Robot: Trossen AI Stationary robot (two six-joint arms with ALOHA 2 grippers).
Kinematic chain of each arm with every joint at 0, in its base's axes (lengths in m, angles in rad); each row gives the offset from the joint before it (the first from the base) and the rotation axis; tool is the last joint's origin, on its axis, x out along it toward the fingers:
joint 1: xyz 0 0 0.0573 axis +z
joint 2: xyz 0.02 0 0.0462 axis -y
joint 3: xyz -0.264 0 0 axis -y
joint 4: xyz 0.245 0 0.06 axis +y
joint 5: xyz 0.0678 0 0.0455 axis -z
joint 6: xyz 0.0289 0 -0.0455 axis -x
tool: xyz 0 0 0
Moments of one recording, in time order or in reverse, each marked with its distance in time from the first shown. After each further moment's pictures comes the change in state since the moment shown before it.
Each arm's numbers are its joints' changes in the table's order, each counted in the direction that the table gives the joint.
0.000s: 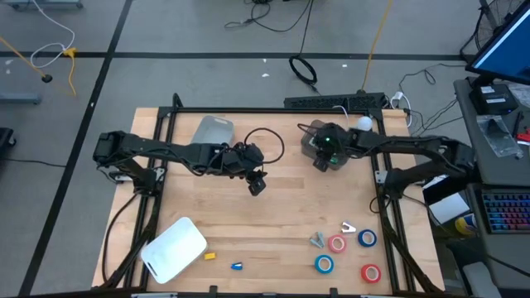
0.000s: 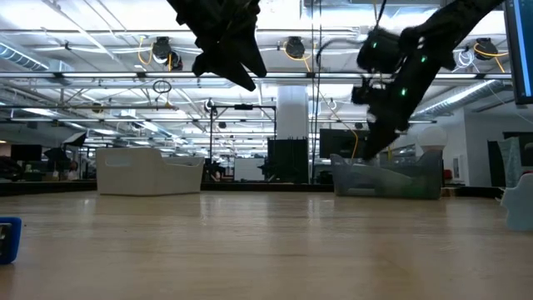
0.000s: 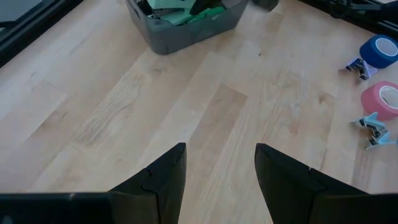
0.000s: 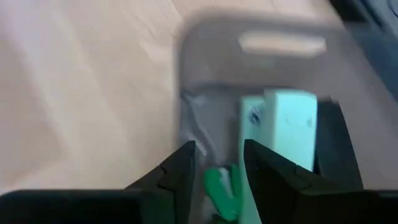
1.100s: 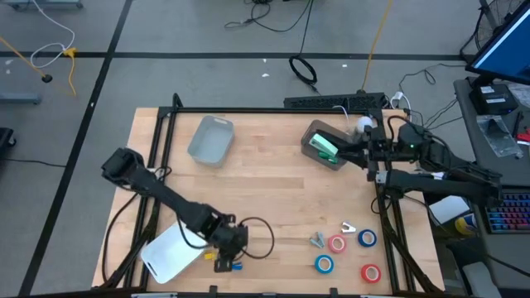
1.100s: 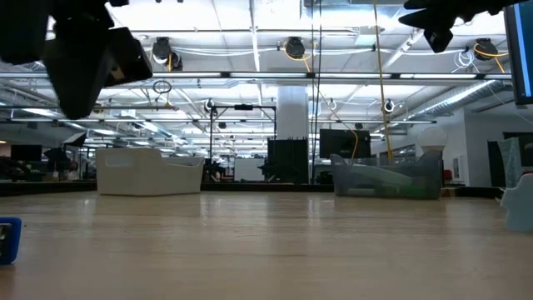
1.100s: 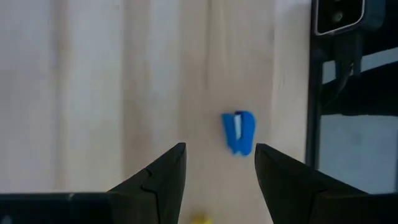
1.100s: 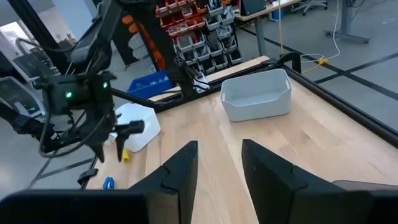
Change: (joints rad) left arm -0.507 -0.195 0.001 0.128 0.355 0.172; right arm 0.119 0.811 0.000 0.054 -0.359 -0.265
